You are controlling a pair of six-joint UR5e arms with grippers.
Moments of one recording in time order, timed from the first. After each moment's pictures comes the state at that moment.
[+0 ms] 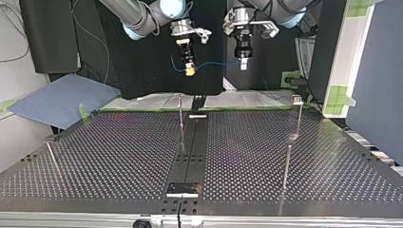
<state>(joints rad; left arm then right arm) -0.57 -1.80 -2.38 -2.01 -2.18 -1.72 2.44 -0.96 1.91 -0.85 1.86 1.70</state>
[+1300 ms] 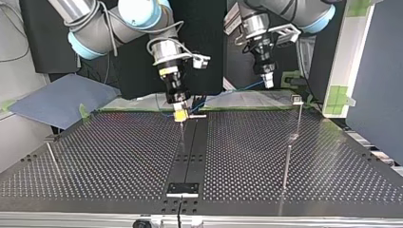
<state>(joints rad) -0.50 -1.50 -2.22 -2.31 -2.32 -1.77 2.37 -1.29 1.60 -0.53 1.71 1.63</state>
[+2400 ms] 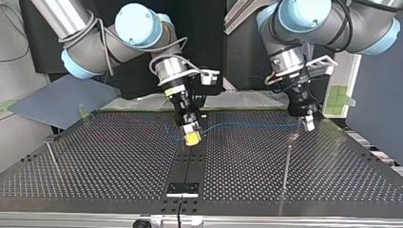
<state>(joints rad) -0.26 -1.43 -1.94 -2.60 -2.17 -1.90 2.37 -1.23 1.38 -0.44 1.61 1.65</state>
